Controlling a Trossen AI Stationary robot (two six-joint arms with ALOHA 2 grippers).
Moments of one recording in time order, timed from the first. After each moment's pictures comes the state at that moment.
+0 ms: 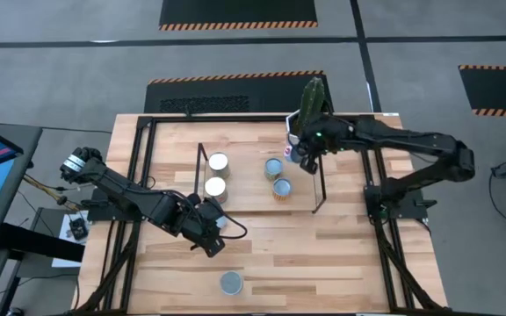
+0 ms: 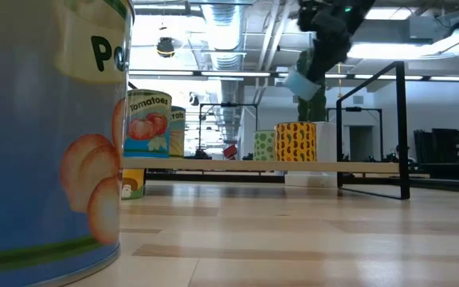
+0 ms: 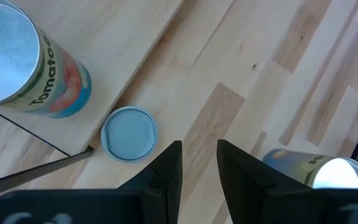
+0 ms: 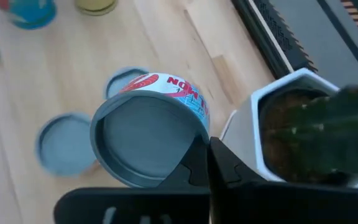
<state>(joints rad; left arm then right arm) -0.47 1.54 1.34 -0.98 -0.30 -1.01 -0.27 1.29 1.21 -0.83 0.18 0.05</state>
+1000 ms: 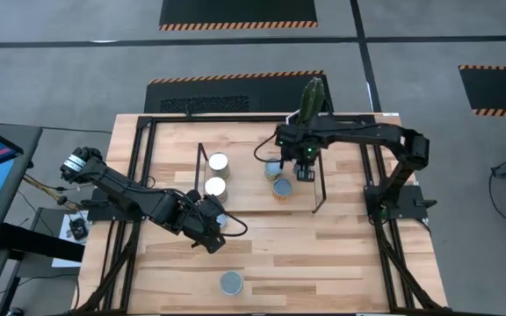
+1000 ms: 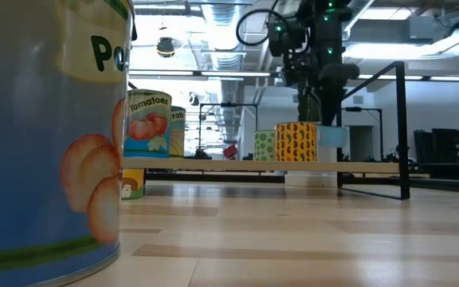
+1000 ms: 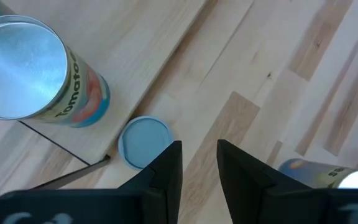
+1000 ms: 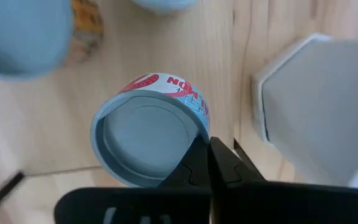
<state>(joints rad) -0.45 1.54 1.34 -1.00 -0.35 -0.99 -0.30 1.71 1.42 -1.22 0.12 -0.22</state>
